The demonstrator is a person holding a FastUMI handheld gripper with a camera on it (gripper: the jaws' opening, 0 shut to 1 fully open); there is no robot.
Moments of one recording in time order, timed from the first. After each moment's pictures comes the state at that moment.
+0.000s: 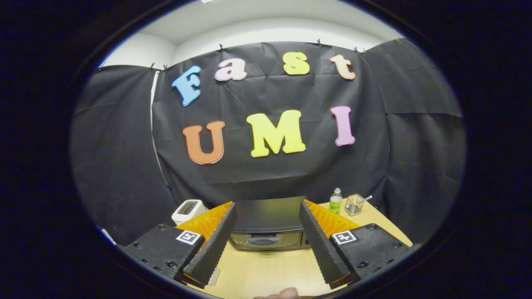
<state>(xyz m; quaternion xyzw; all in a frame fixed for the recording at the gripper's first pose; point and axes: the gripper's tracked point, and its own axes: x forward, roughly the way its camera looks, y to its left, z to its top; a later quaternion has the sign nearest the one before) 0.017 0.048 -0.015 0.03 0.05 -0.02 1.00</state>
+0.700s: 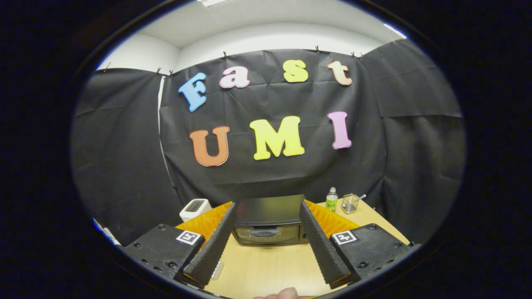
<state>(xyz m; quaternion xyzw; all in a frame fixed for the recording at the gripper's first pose) -0.028 0.040 -0.026 0.03 0.05 -0.02 1.00</state>
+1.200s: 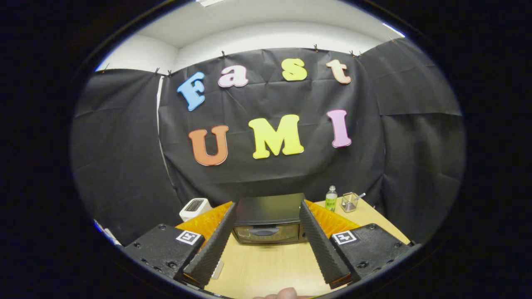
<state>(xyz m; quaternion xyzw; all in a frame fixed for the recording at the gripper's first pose) -0.030 0.038 -0.025 0.04 0.05 -0.02 1.00</state>
